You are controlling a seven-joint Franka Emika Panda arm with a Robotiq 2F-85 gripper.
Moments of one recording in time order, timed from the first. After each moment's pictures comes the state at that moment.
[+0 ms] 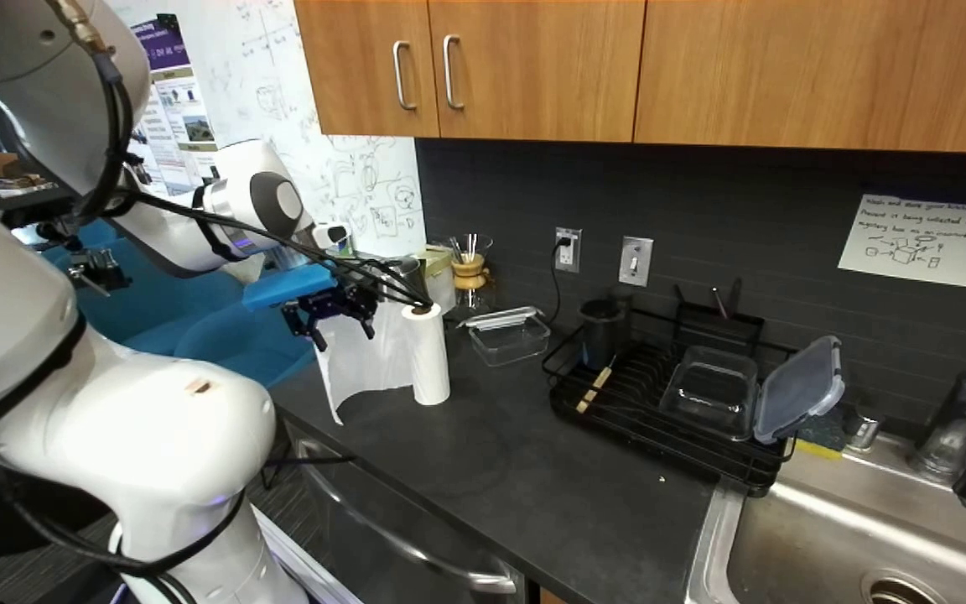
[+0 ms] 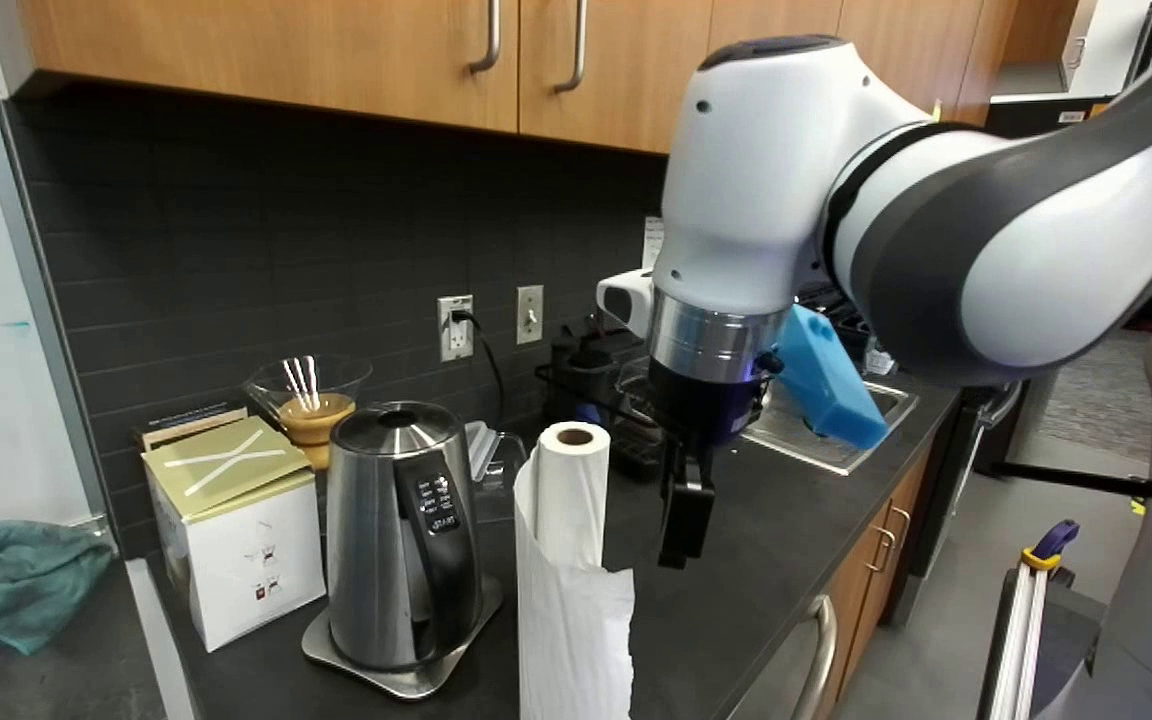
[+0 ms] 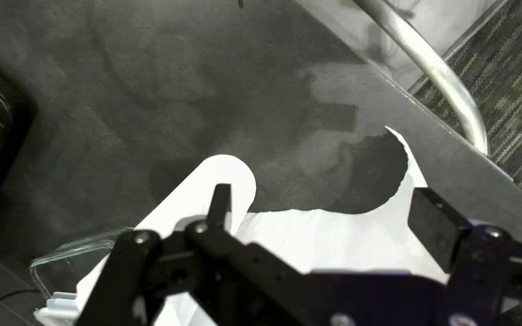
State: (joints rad) arm 0.32 -0.40 0.25 -2.79 -0.23 2.45 0.12
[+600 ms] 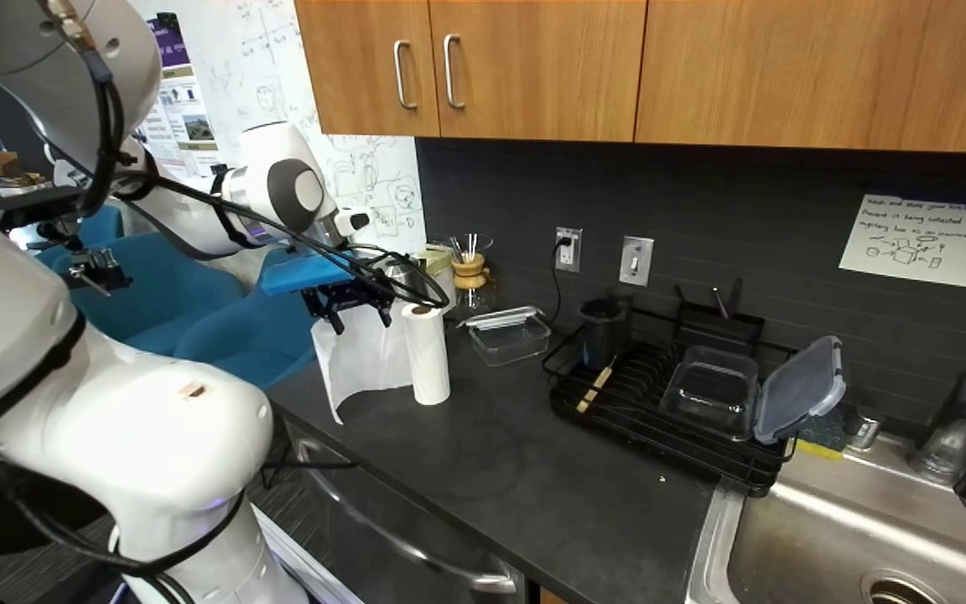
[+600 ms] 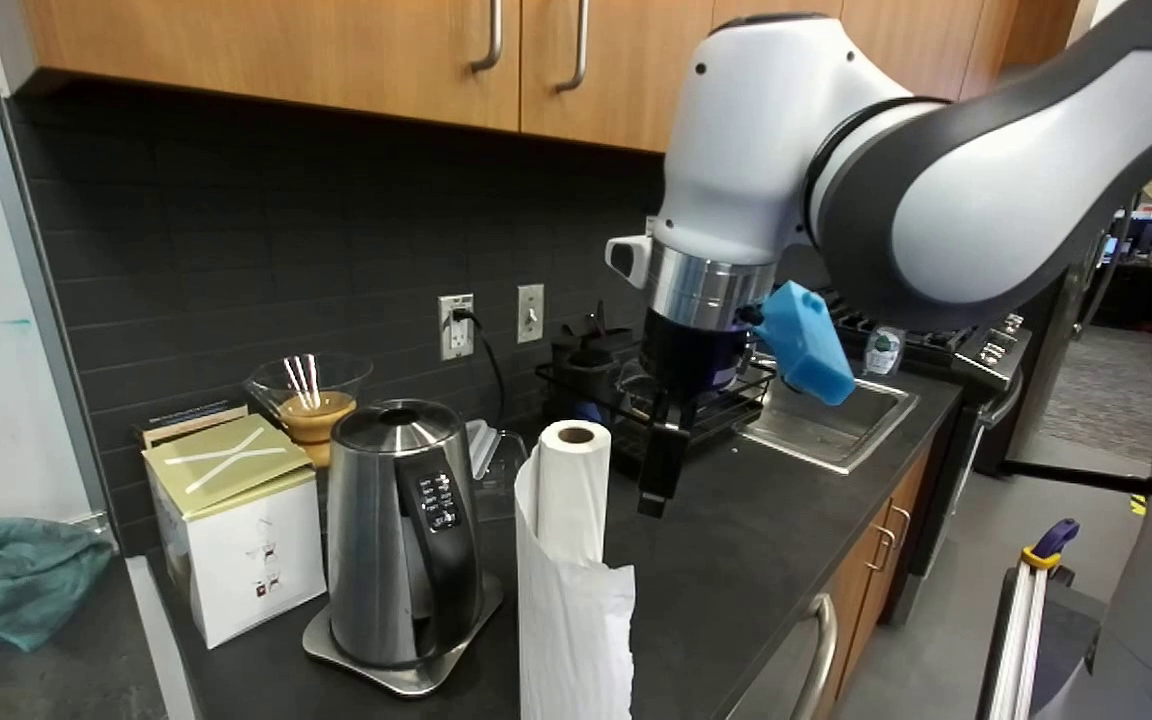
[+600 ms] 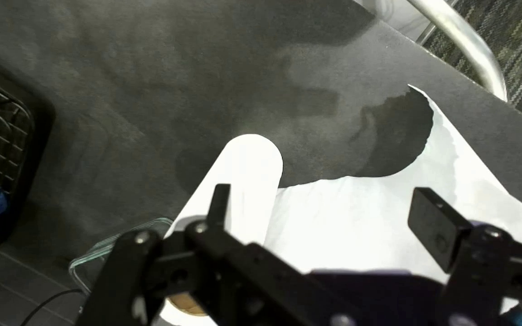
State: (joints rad) arm 0.27 -0.42 0.20 -2.77 -0.17 2.48 0.09
